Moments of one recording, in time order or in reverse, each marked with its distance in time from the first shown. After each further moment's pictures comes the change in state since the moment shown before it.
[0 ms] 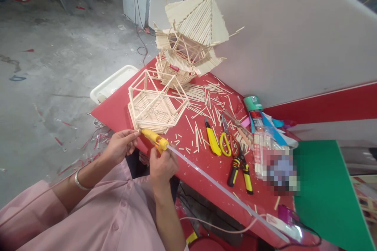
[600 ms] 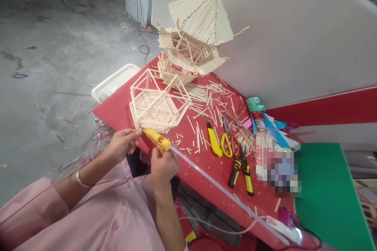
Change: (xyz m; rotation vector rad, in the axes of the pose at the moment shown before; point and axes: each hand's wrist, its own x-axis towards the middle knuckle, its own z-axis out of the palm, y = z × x) left_hand 0.000 0.003 0.001 0.033 0.003 -0.020; right_hand 0.002 -0.003 -0.003 -0.060 0.057 0.017
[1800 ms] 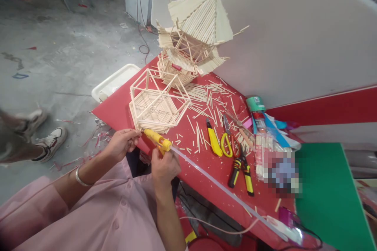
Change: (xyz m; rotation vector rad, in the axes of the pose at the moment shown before) left_hand 0.000 0.006 0.001 -0.005 -0.003 -0.035; right_hand -0.003 0.003 -0.001 -0.002 -0.013 0.016
